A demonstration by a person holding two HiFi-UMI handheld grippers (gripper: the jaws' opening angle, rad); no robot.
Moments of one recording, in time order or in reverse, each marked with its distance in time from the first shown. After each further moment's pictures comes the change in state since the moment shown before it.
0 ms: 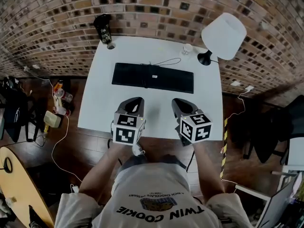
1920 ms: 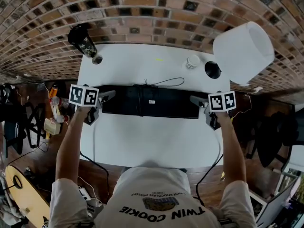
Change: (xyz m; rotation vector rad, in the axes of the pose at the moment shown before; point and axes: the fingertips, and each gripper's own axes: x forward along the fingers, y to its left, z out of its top) left arm 0.187 0.221 -0.027 -0.249 0.436 -0.268; right arm 0.142 -0.241 -0.030 0.297 0.456 0.124
